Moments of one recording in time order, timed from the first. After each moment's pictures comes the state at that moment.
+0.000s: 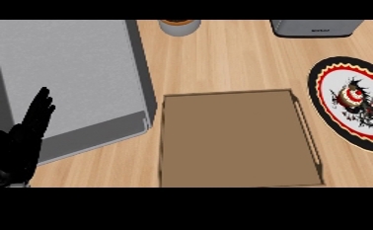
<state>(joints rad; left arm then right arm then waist) 0.09 0.12 0.17 -1.83 -0.19 -0.01 0.34 -0.45 -0.78 -0.28 -0.47 -0.13 0.39 -0.65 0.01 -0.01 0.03</state>
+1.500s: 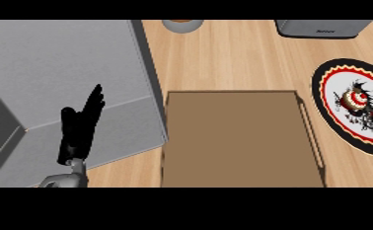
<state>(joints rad) -0.04 0.02 0.07 -1.51 -0.18 0.04 0.24 -0.48 -0.86 -0.29 -0.11 0.00 0.21 -0.85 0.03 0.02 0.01</state>
